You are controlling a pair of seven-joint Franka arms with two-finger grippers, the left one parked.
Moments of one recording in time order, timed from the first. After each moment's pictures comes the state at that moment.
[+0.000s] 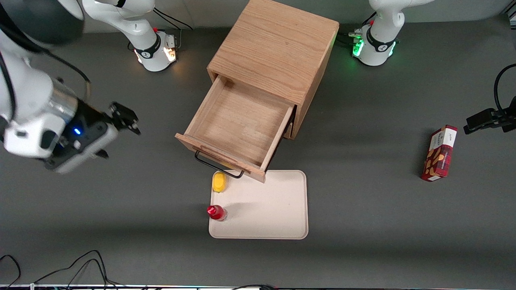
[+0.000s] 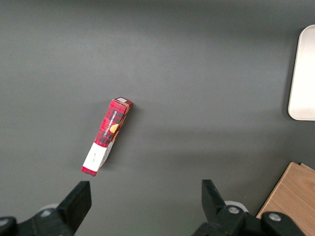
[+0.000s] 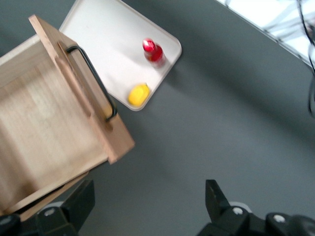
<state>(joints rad) 0.15 0.37 0.16 -0.94 0.03 1.31 -0.22</state>
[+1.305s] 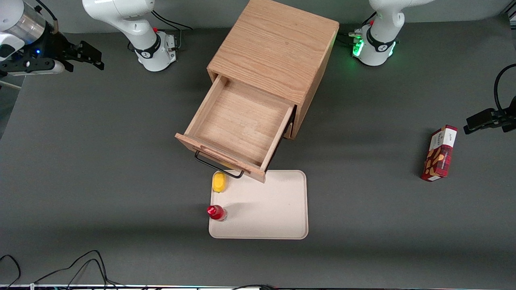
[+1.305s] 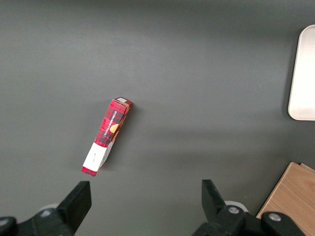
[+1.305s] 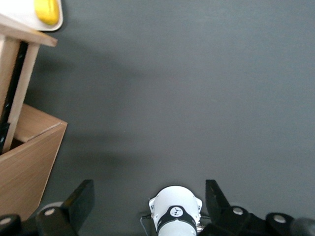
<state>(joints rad) 0.13 -0.37 -0.05 -1.97 0.00 1.46 0.11</state>
